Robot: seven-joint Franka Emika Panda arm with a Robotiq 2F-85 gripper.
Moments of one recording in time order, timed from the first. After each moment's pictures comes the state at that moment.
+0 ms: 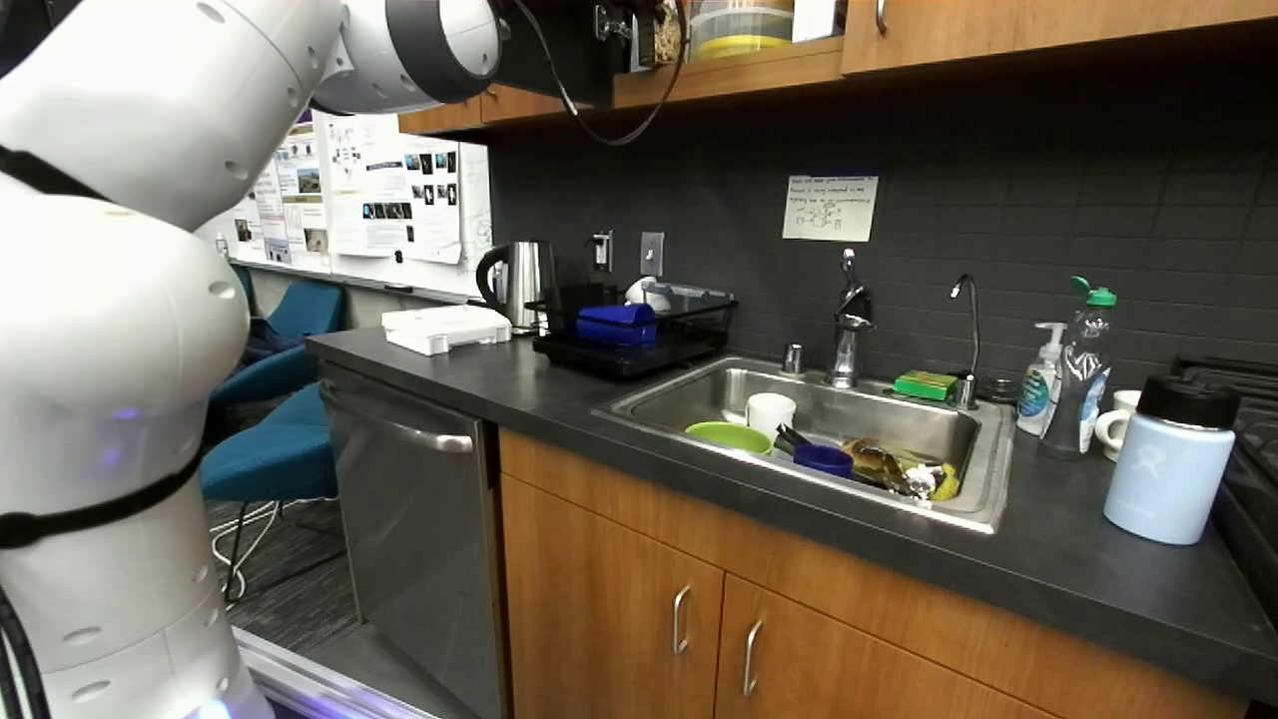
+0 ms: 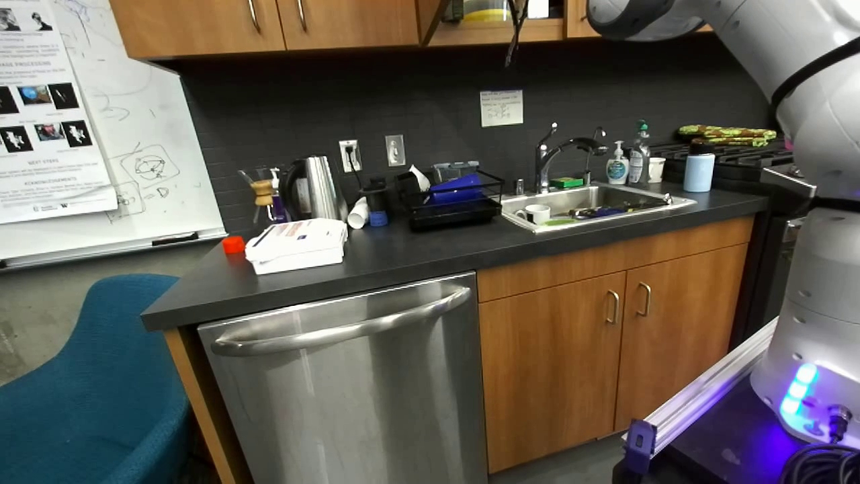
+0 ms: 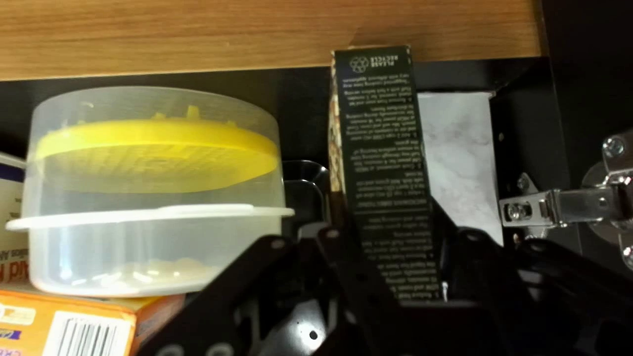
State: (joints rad) arm -0.02 0.67 -0.05 -0.41 -0.16 2.17 0.26
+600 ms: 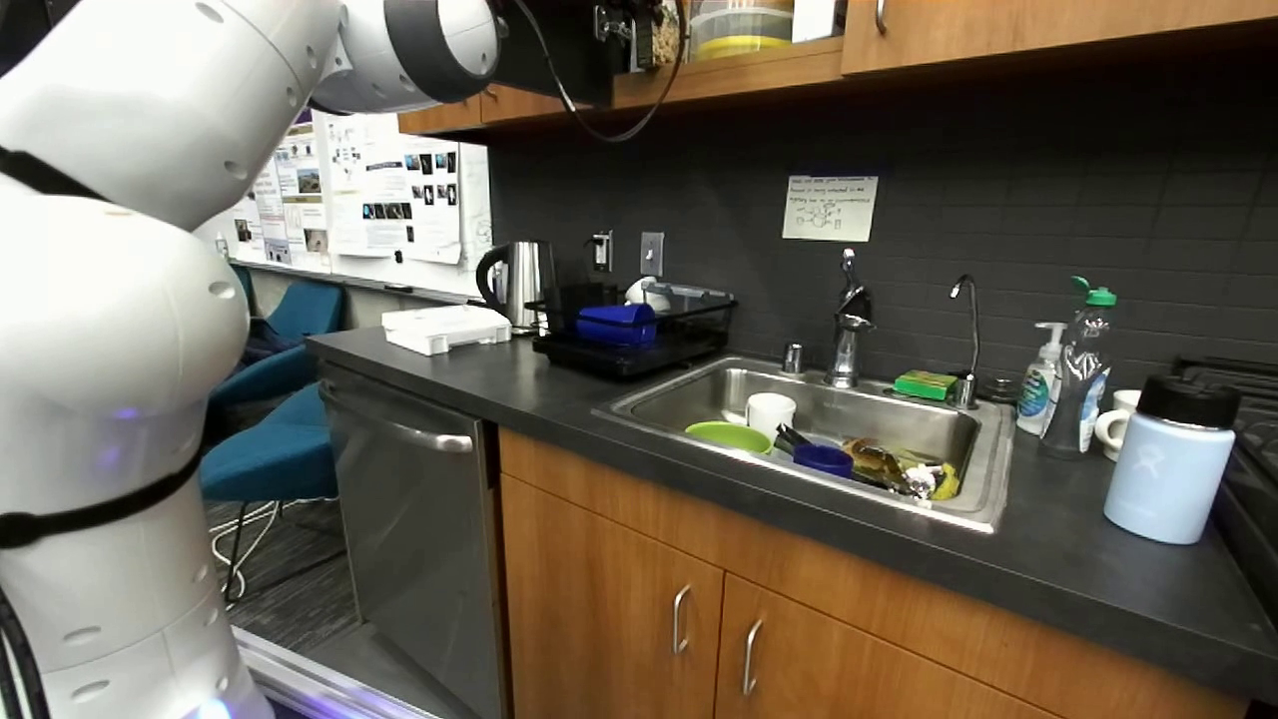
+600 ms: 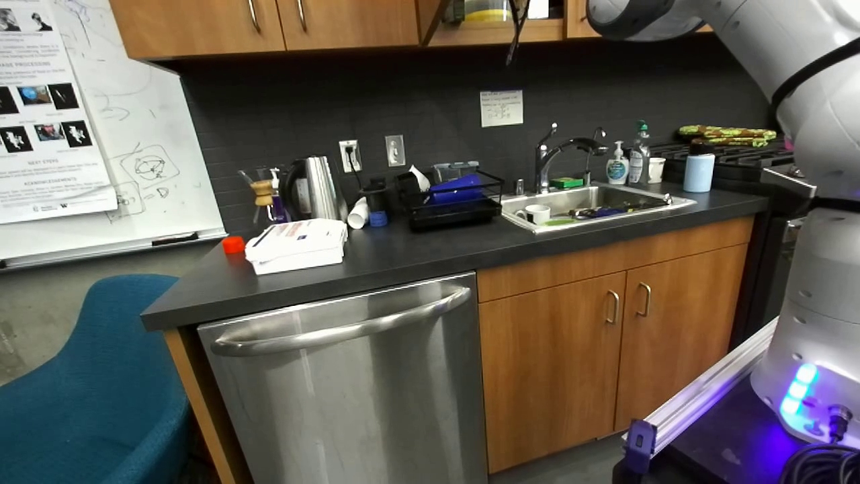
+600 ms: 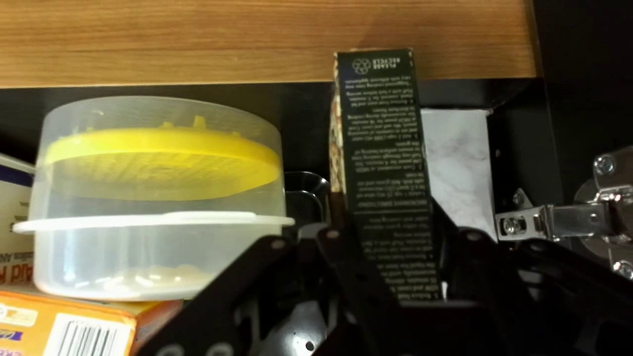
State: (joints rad) arm -0.02 0.66 -0.05 -0.41 -0.16 2.13 0.24
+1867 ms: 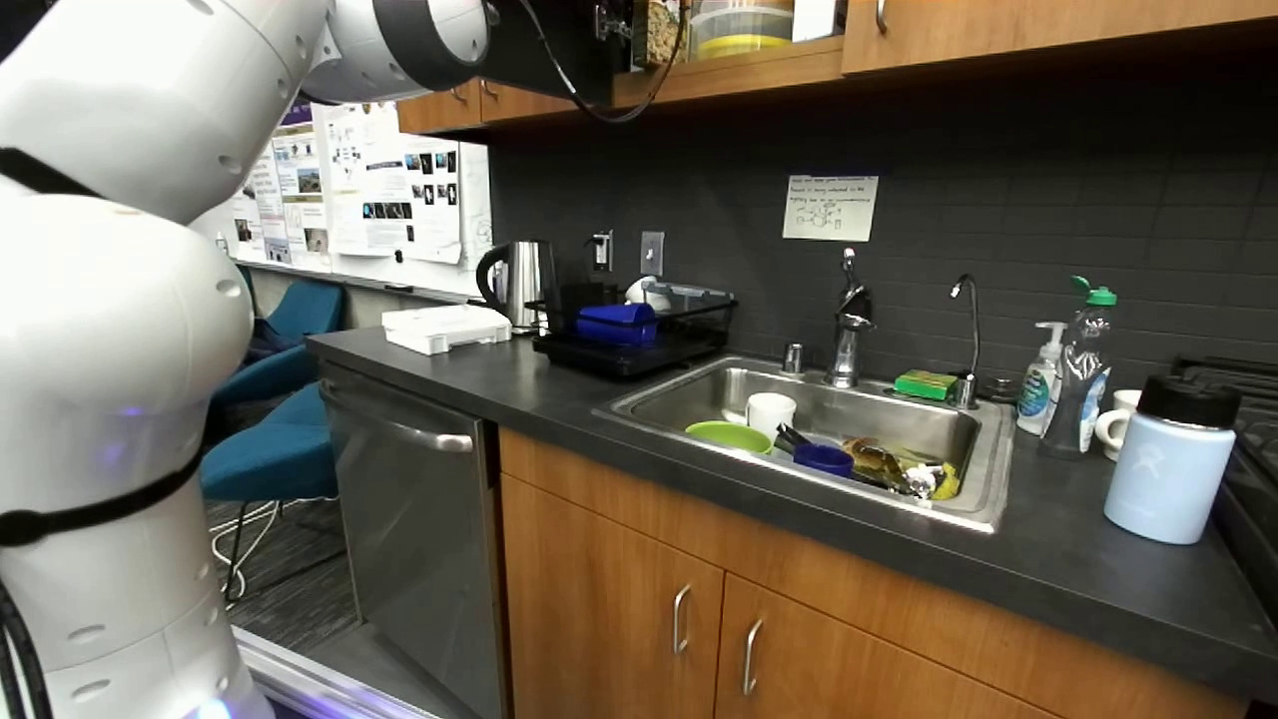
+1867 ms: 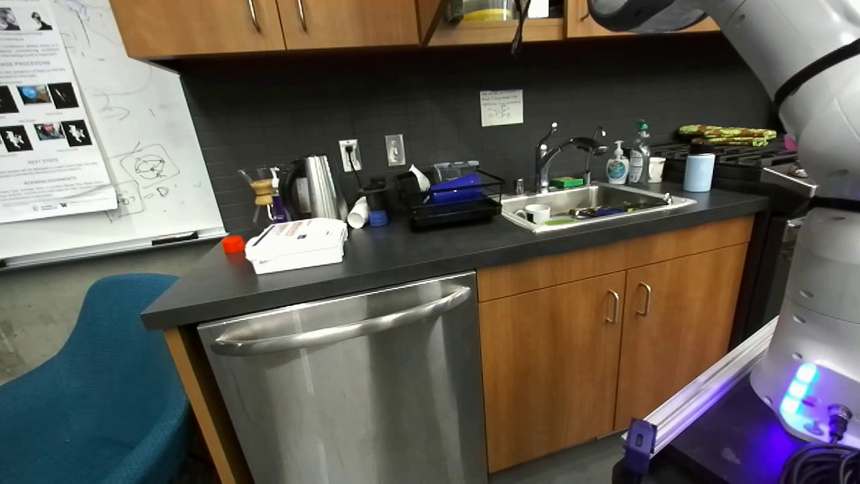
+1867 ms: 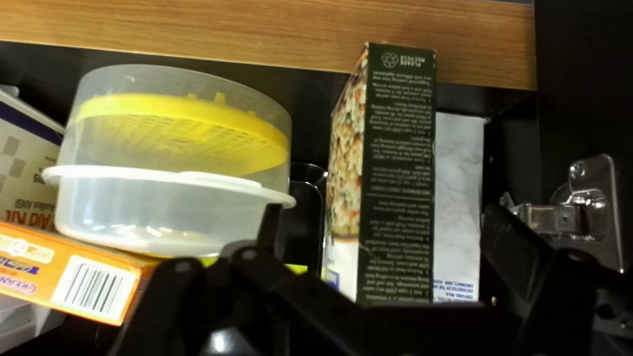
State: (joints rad) arm 0.01 0.63 -0.06 -0.41 -0.23 2.07 0.18
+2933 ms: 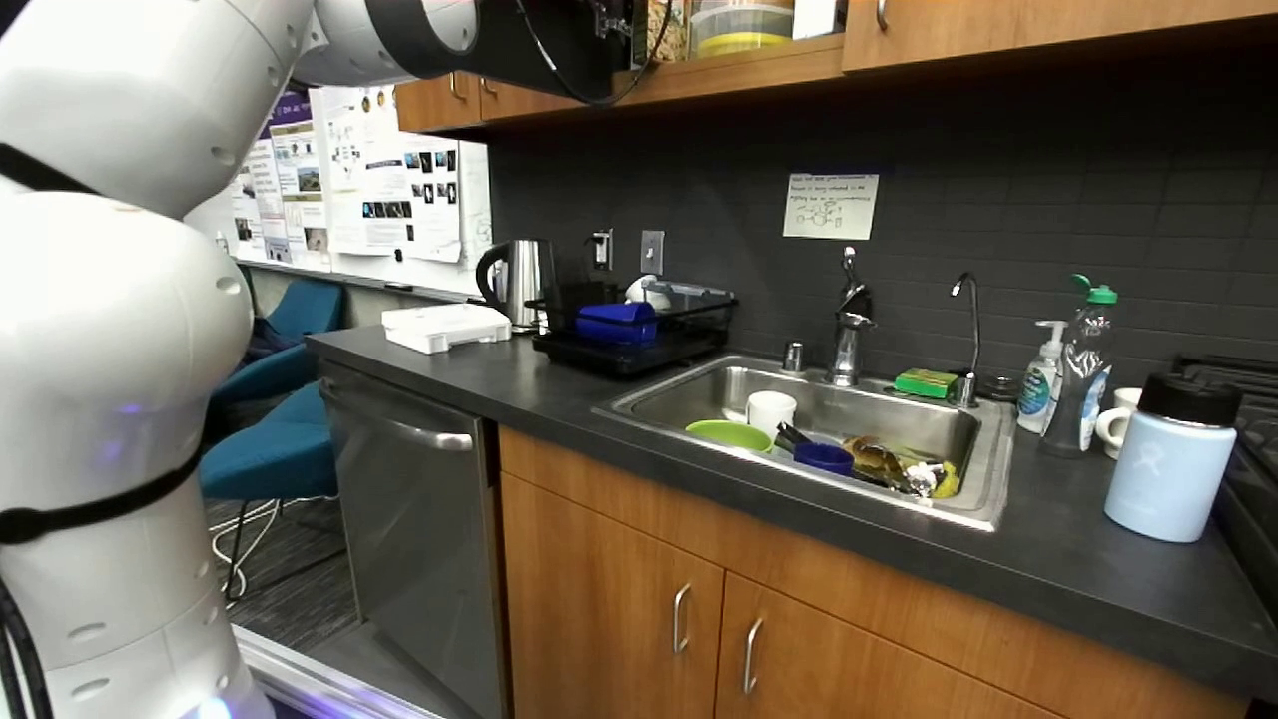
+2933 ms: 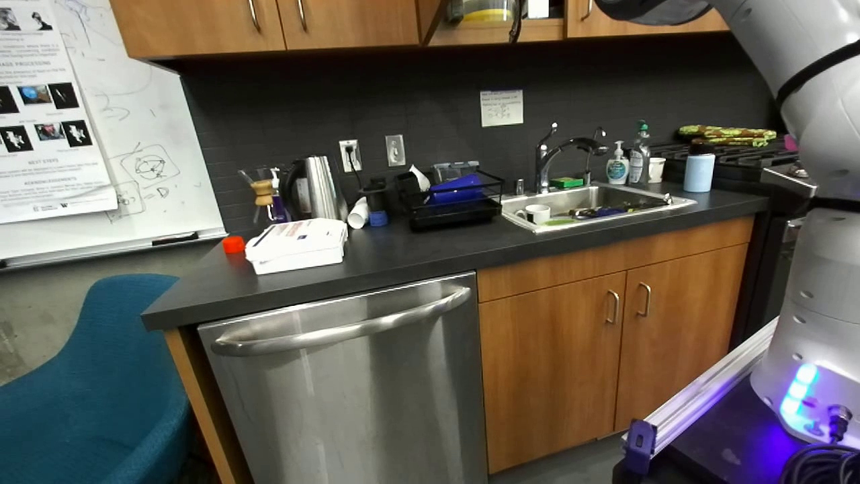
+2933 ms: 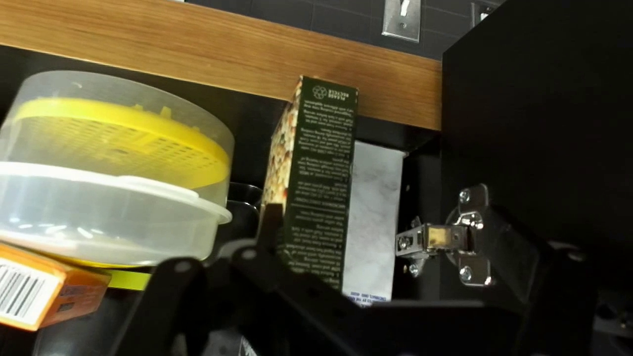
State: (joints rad) arm 0.02 0.60 -0.01 -0.41 -0.16 1.96 0.03
